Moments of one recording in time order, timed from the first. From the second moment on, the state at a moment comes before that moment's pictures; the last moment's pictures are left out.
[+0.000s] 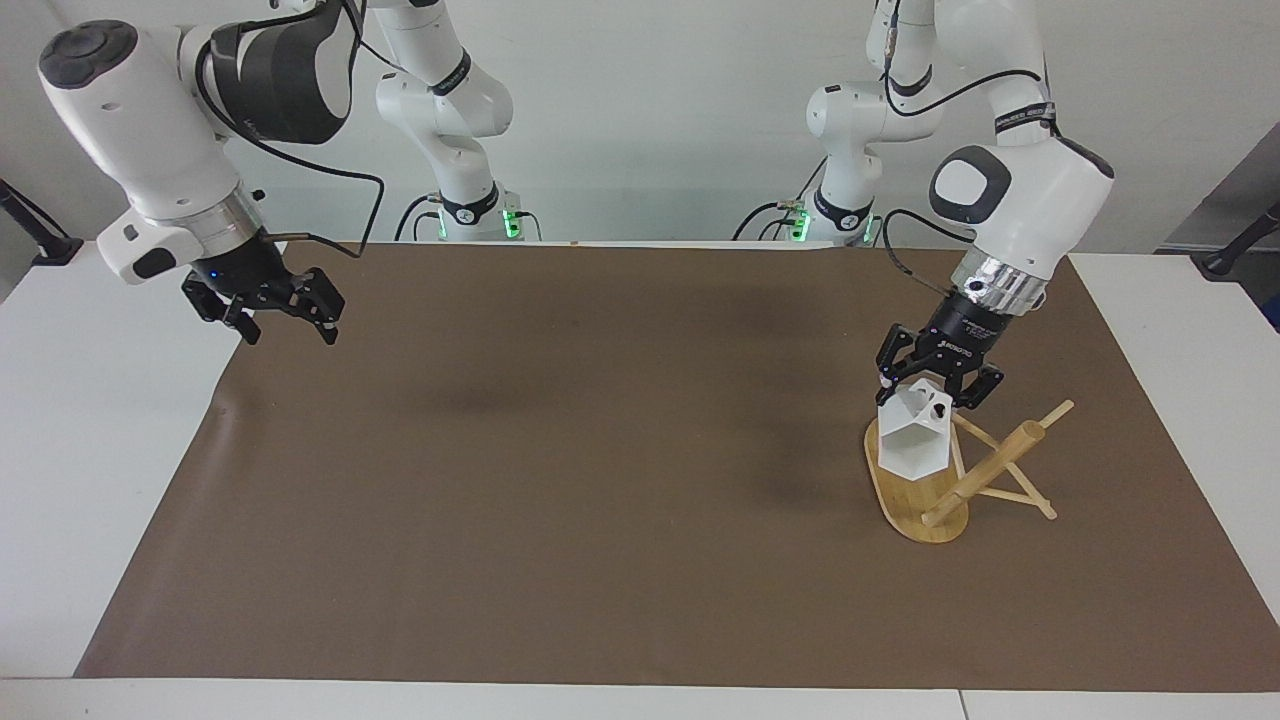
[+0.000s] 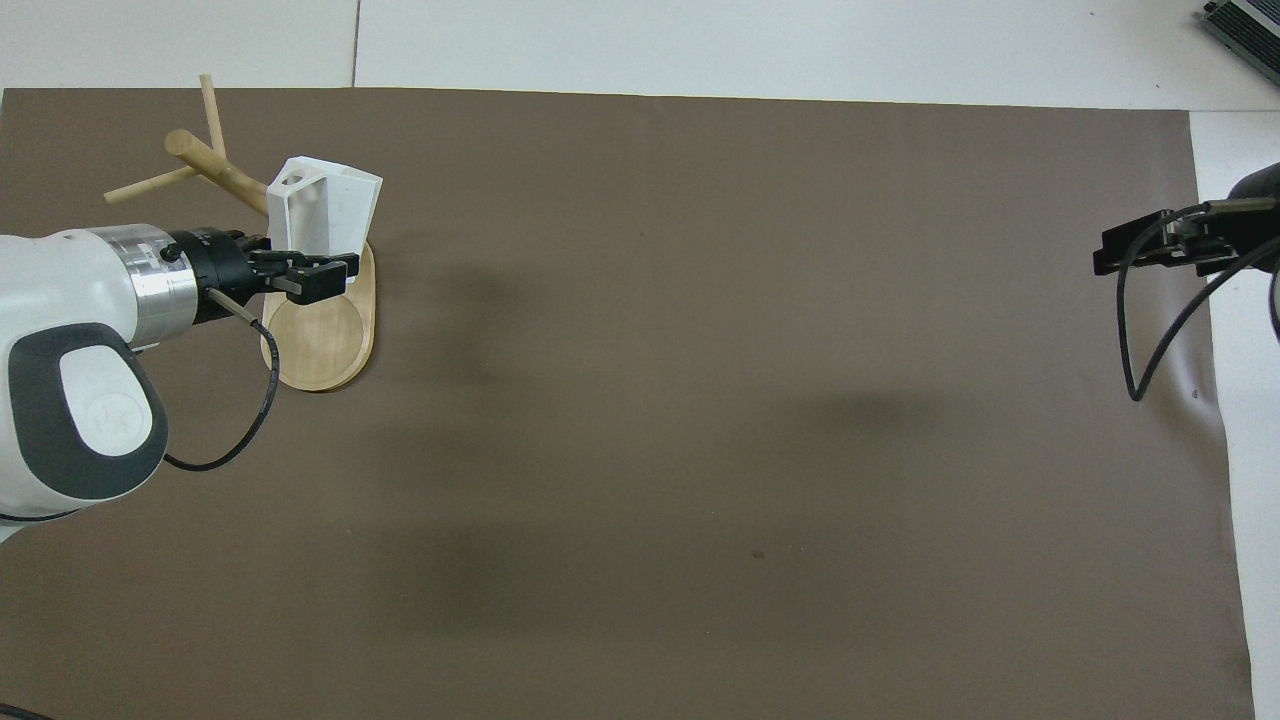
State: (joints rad) left arm -0.02 0.01 -0.13 -2.06 -0.52 2.48 -2.62; right arm -0.13 0.14 0.04 -1.49 0.01 1.67 -0.07
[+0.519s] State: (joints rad) left arm -0.01 0.05 -0.13 -2.06 -0.52 2.53 -2.71; right arm -0.13 0.05 0.03 -1.50 0.01 1.57 -0.07
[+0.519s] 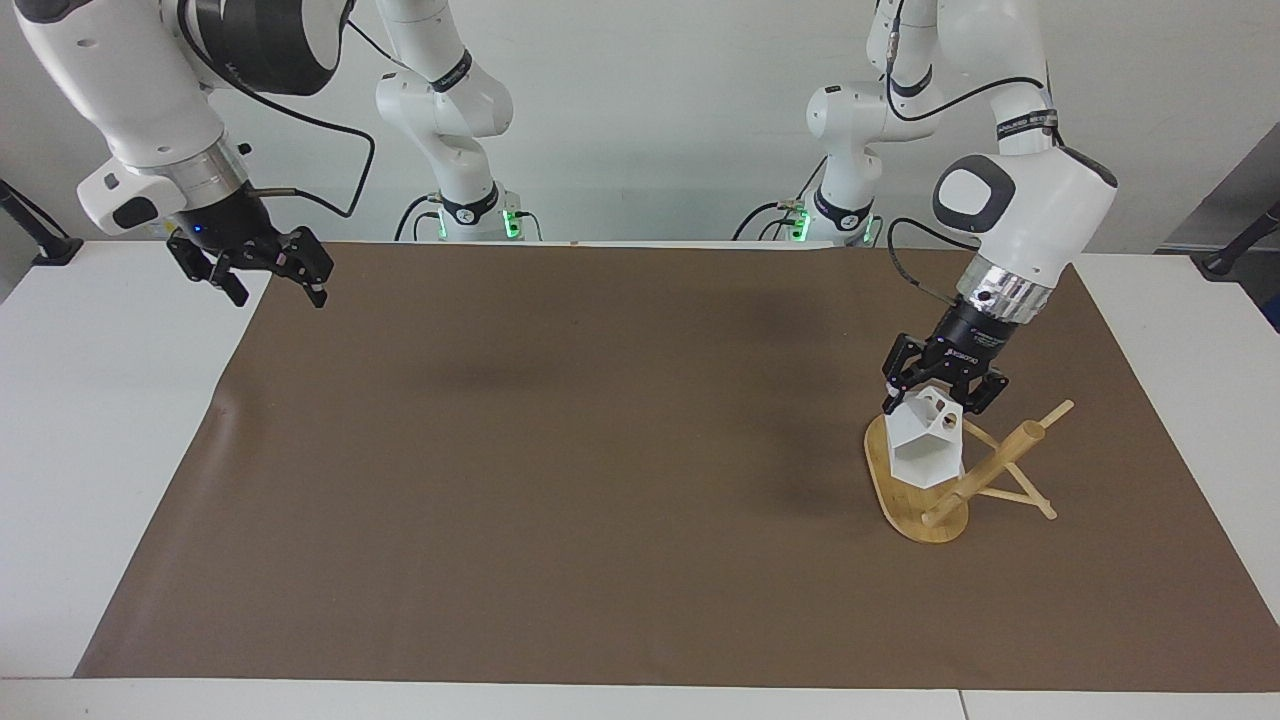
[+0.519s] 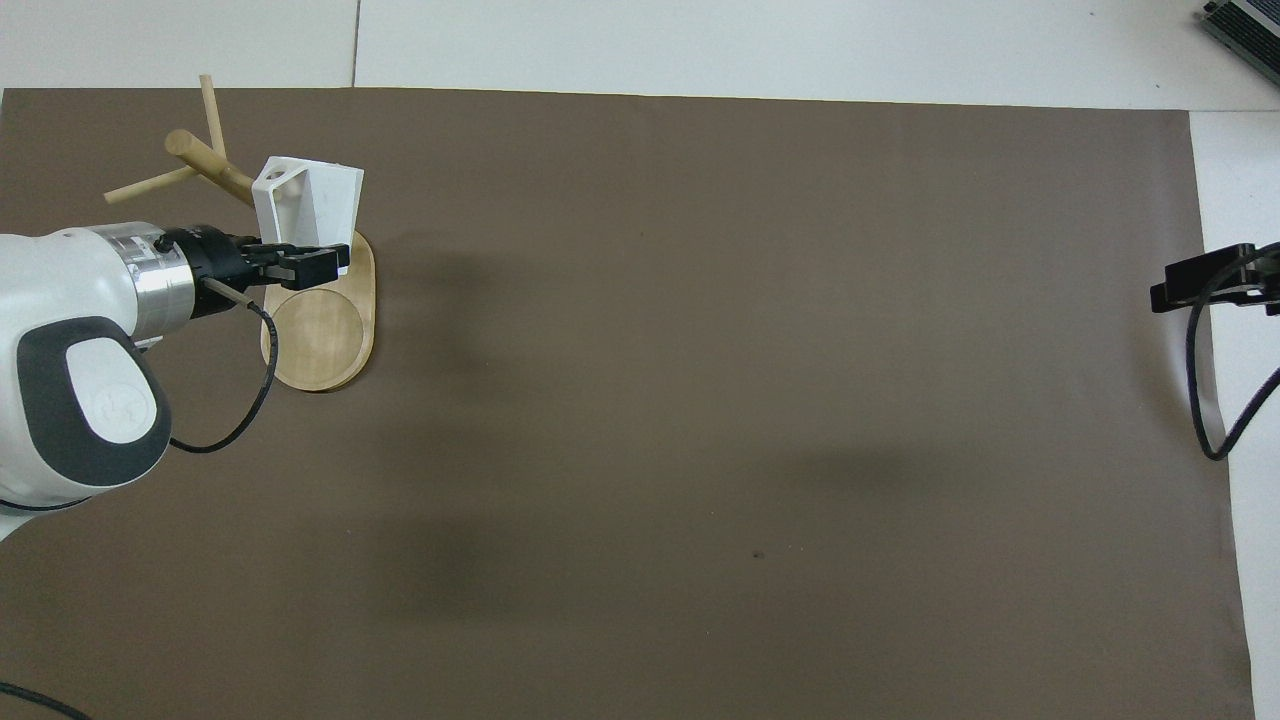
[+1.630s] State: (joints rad) left arm 0.03 0.07 -0.13 -2.06 -0.53 2.54 -2.74; right arm -0.04 0.03 -0.12 -1.52 0.01 1.57 -0.10
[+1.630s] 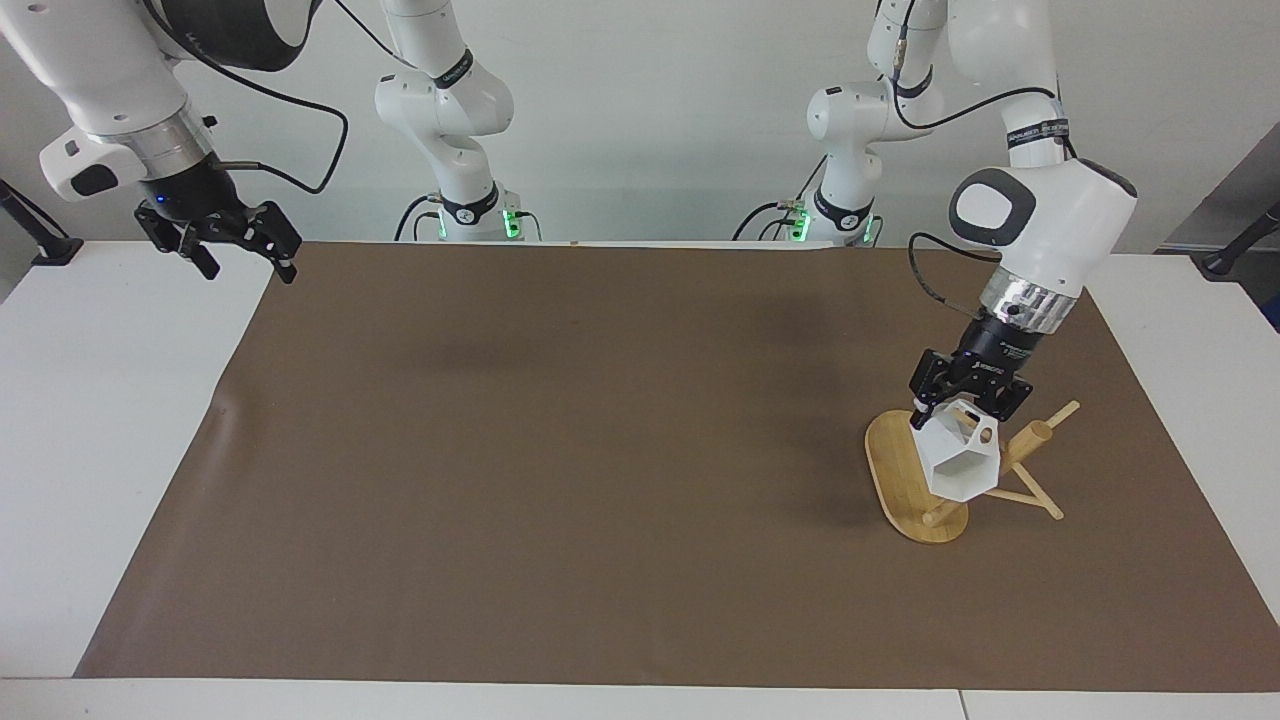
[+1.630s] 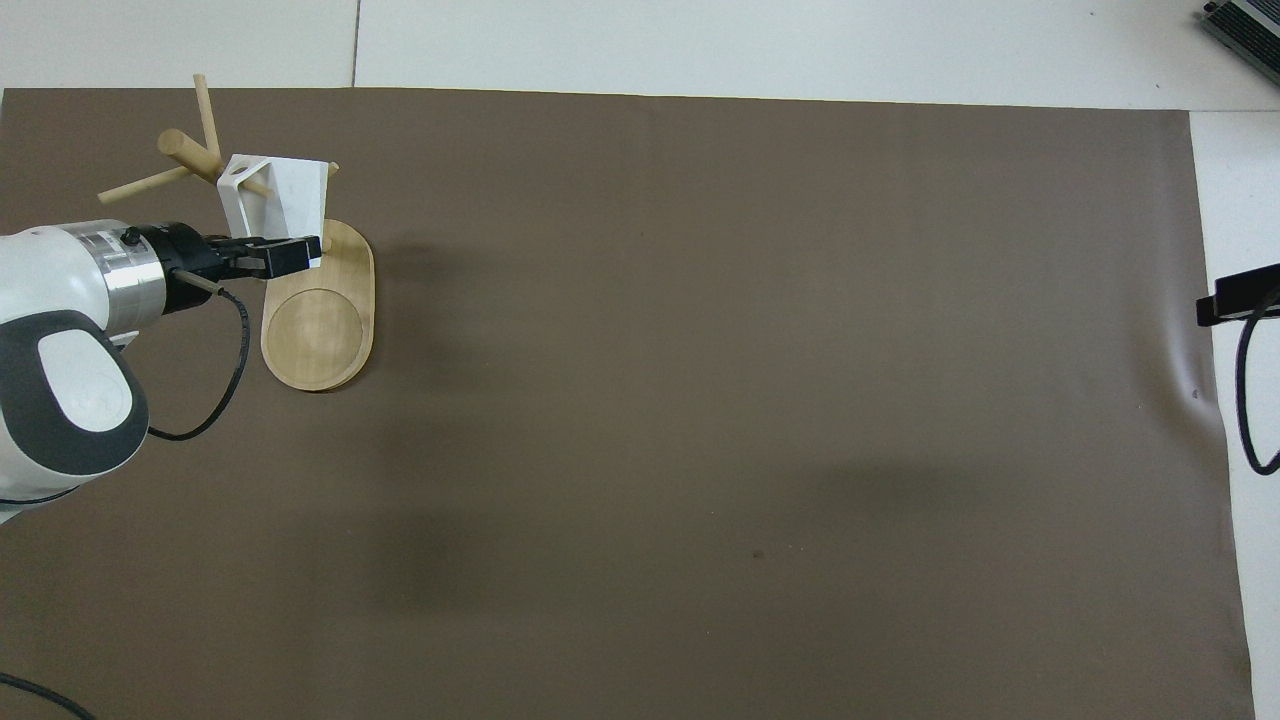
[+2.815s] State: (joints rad) left arm 0.03 0.06 -0.15 -2.00 -0.32 2.35 -2.46; right arm -0.05 0.03 -0.13 -1.52 0.01 1.57 -0.09
